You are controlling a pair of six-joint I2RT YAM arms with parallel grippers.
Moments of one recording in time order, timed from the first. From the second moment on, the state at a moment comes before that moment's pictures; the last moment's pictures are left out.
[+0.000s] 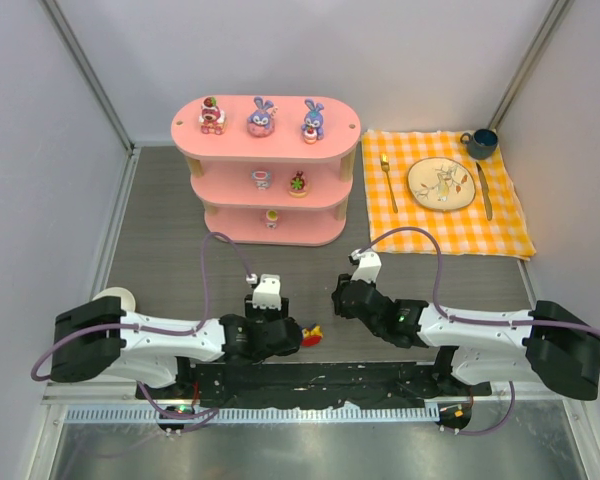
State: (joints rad) left arm -1.36 1.27 0.52 -0.32 -0.83 -1.05; right arm 1.10 1.15 0.45 0.00 0.55 0.74
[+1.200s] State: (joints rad) left arm -1.36 1.30 0.50 -0.28 -0.81 -1.05; right arm 1.09 1.15 0.44 0.00 0.54 0.76
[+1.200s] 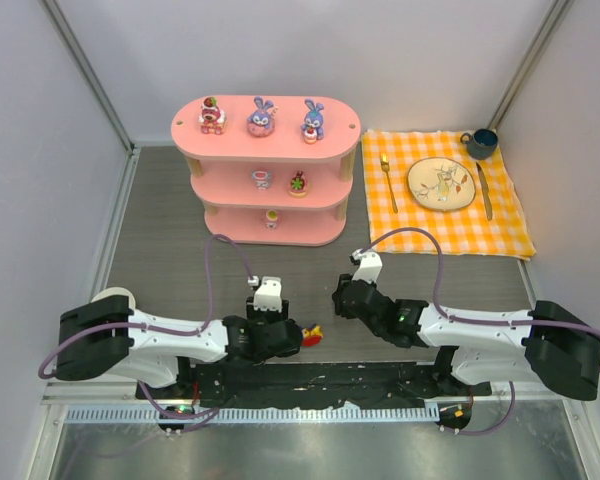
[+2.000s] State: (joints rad) left arm -1.36 1.29 0.49 -0.25 -0.85 -0.96; right arm 1.08 1.15 0.44 0.00 0.54 0.76
